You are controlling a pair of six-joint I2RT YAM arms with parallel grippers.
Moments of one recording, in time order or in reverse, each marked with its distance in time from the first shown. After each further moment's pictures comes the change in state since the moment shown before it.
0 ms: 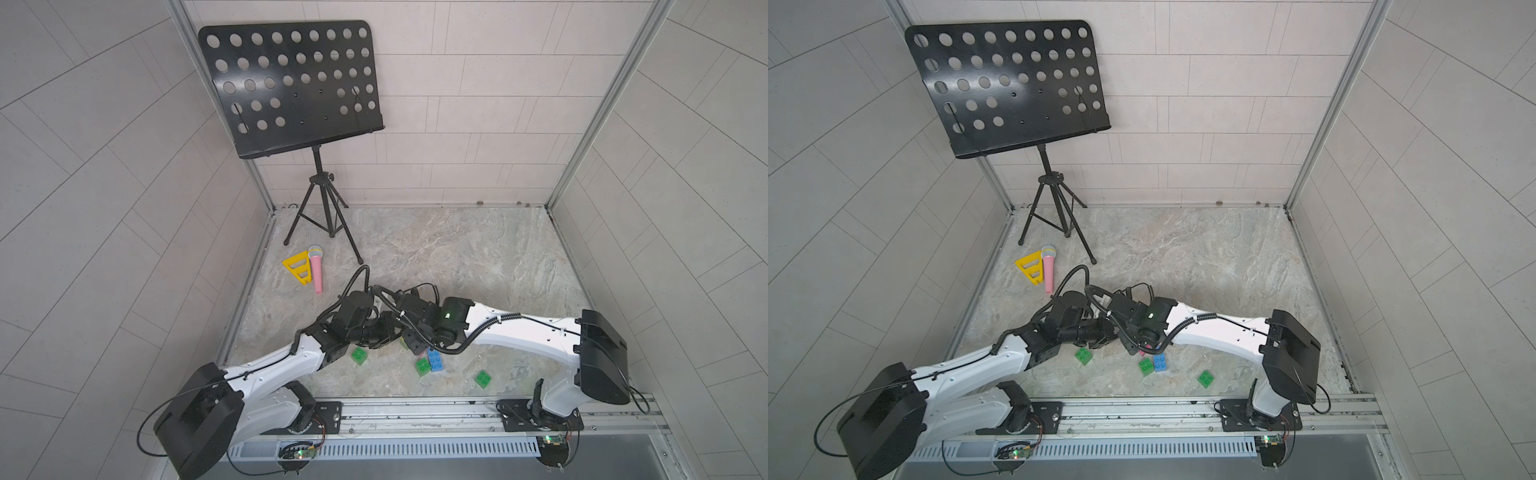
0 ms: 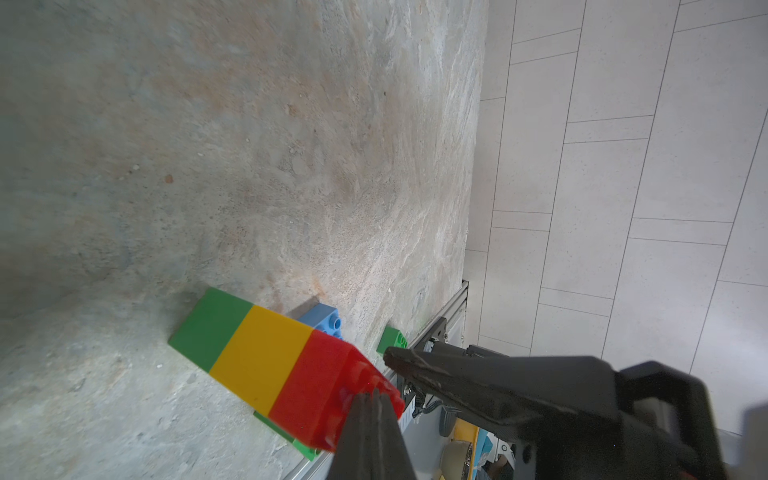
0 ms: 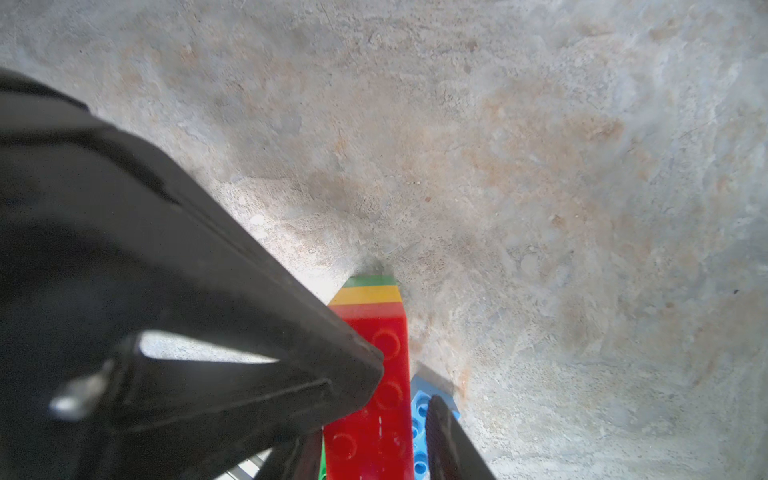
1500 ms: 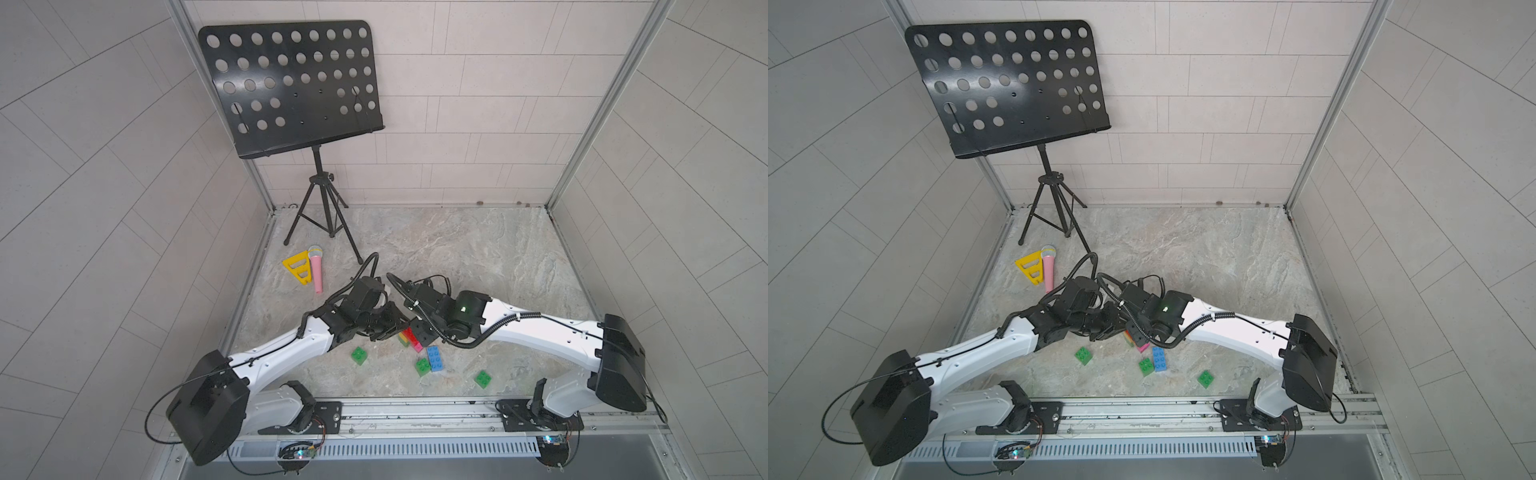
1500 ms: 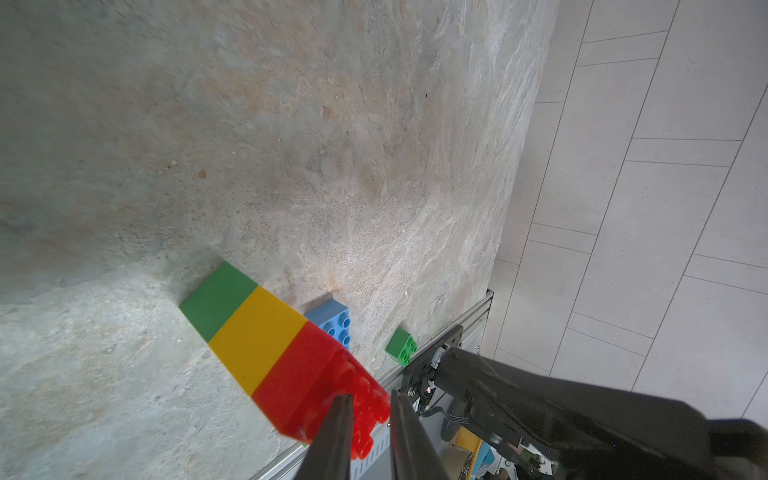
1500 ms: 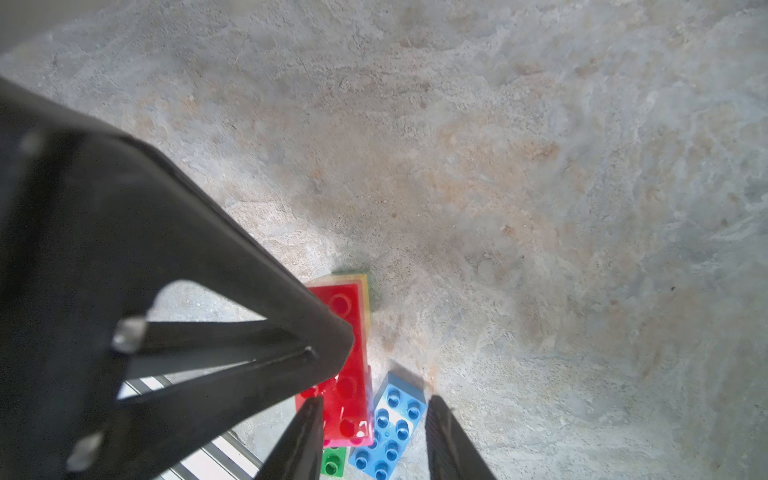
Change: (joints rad) left arm 0.000 0.087 0.218 -0.255 -0.016 -0.007; right arm -0.057 -0.093 -0.026 0.000 -0.005 -0.029
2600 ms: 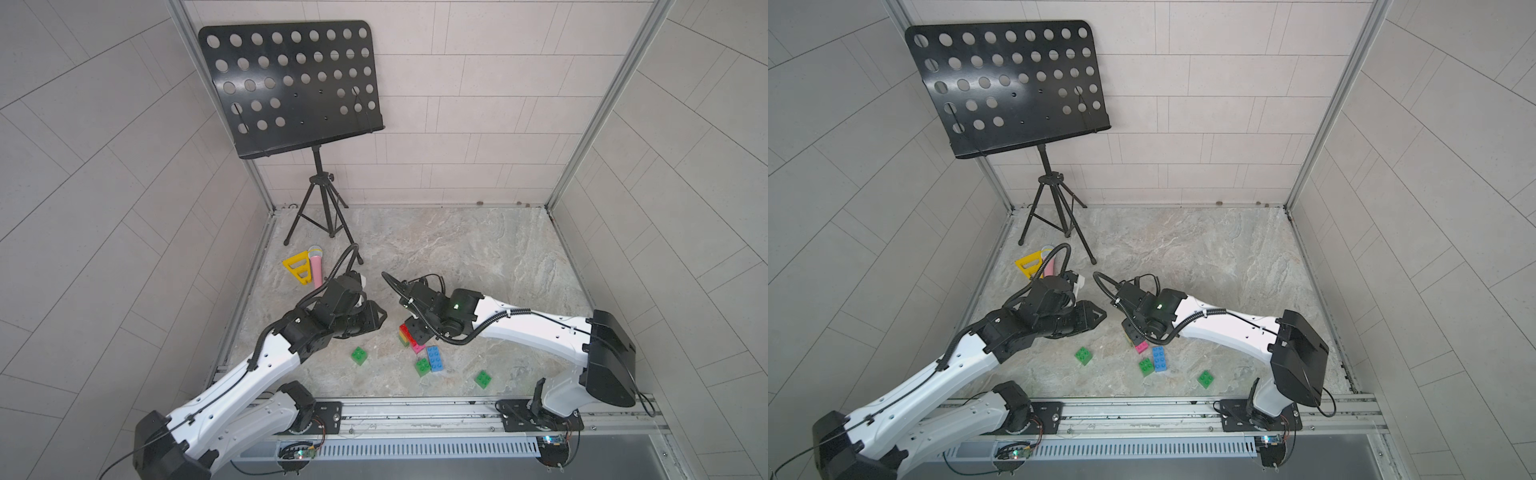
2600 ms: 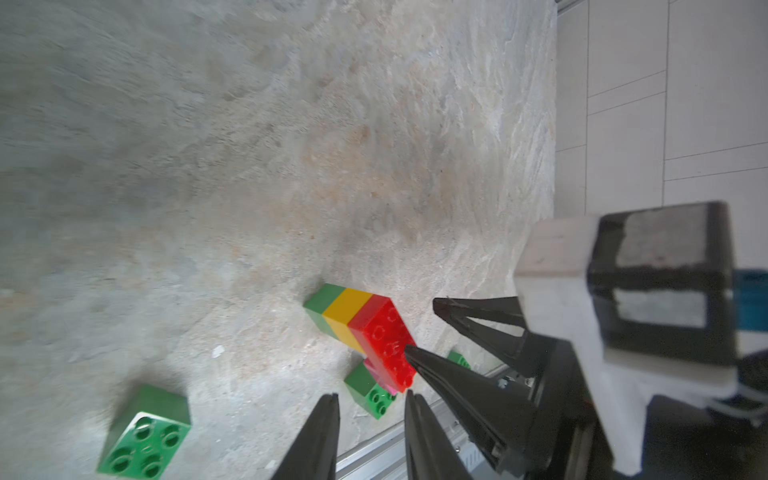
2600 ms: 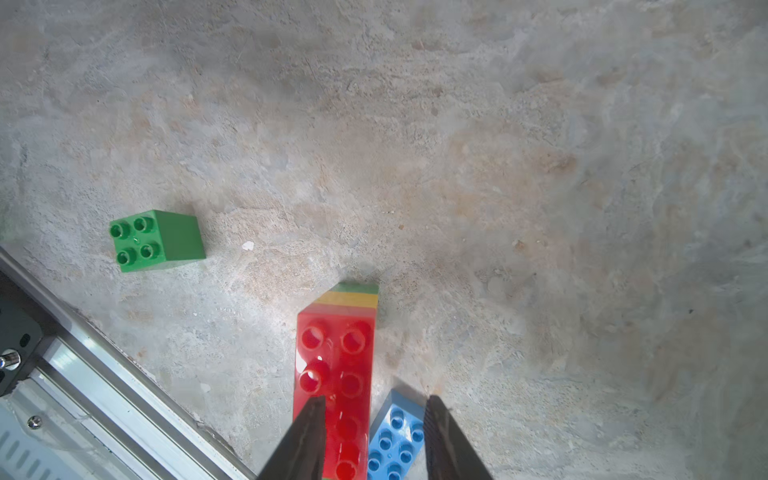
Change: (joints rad) left arm 0.031 -0.327 0.117 -0.463 -0.303 0.245; right arm -0.008 0.065 0.033 0.021 -0.017 -0.035
